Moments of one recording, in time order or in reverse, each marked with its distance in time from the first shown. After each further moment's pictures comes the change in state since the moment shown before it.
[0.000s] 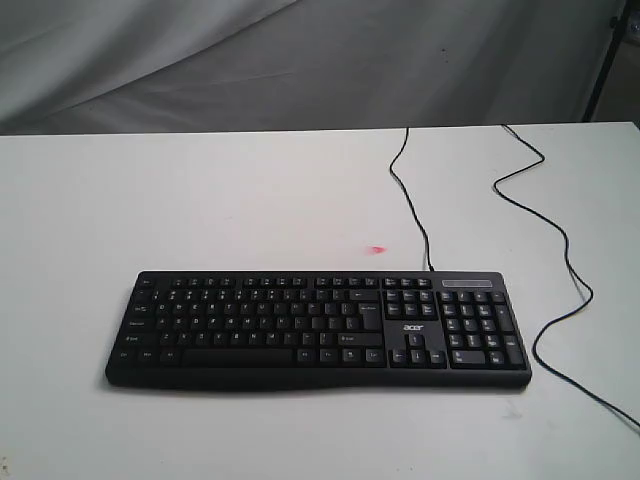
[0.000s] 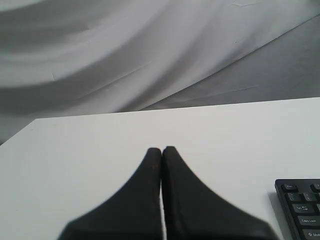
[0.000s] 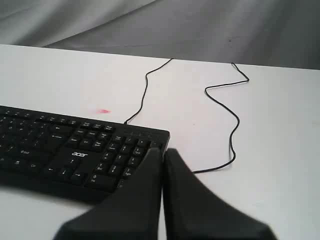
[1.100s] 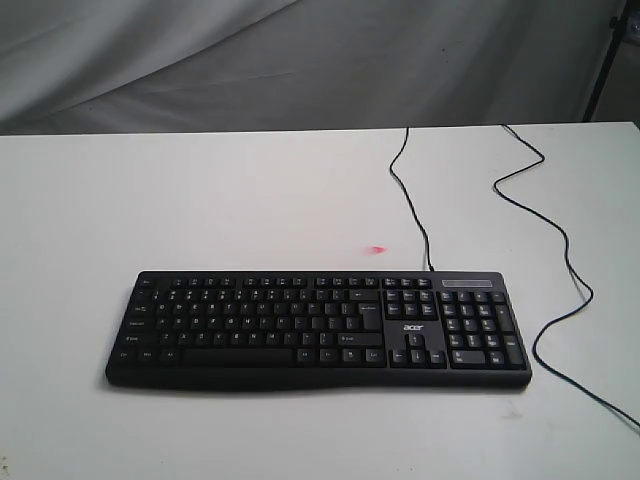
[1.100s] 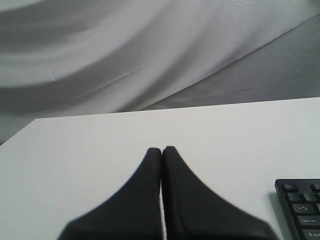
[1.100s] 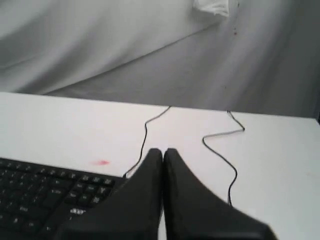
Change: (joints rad) left arm 0.000 0.000 0.000 0.000 0.000 0.000; right arm 0.000 0.000 0.000 0.000 -0.183 0.000
